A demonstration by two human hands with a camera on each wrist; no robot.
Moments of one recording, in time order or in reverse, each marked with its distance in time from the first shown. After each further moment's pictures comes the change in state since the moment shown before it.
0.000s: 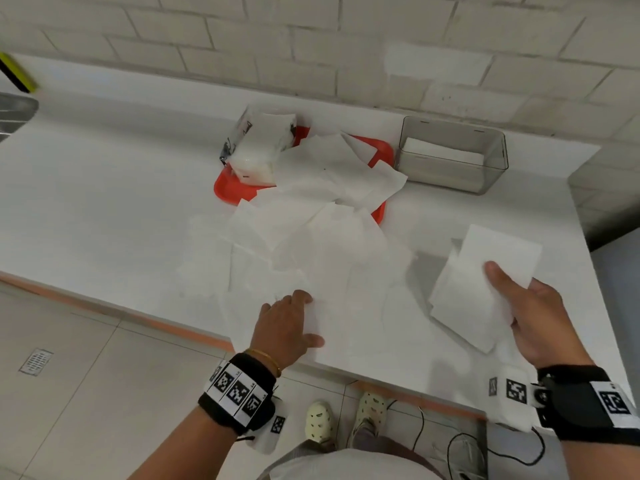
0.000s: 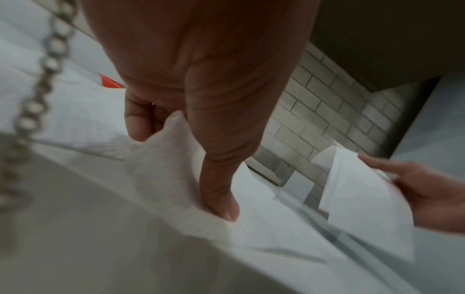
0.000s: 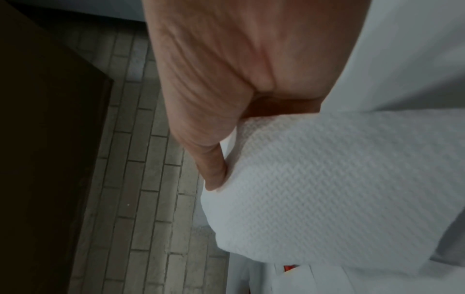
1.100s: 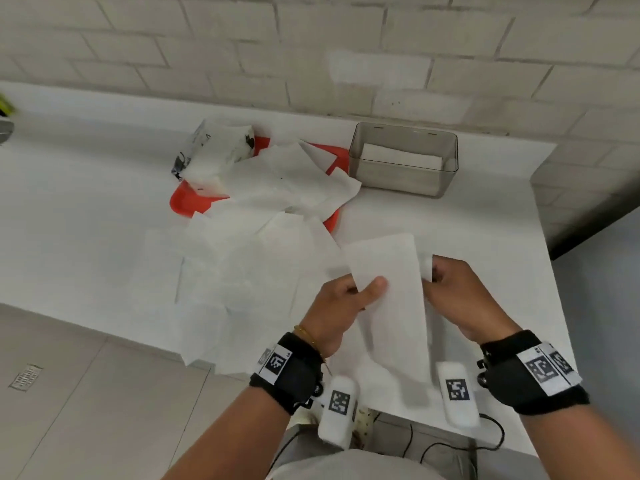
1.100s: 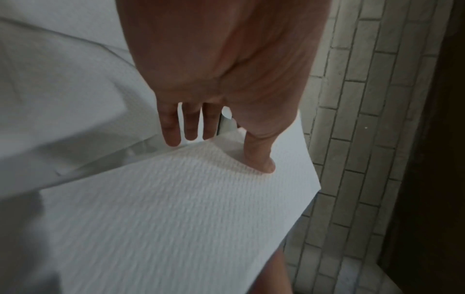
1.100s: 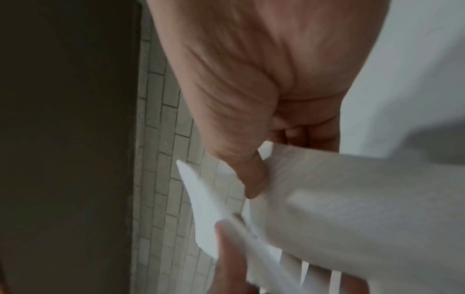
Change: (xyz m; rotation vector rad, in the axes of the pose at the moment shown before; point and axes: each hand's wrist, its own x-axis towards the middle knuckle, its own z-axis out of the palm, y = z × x) left_hand 0.043 0.196 0.003 -1.377 -0.143 -0.064; right_hand 0.044 -0.022 -0.015 -0.427 -0.413 -0.170
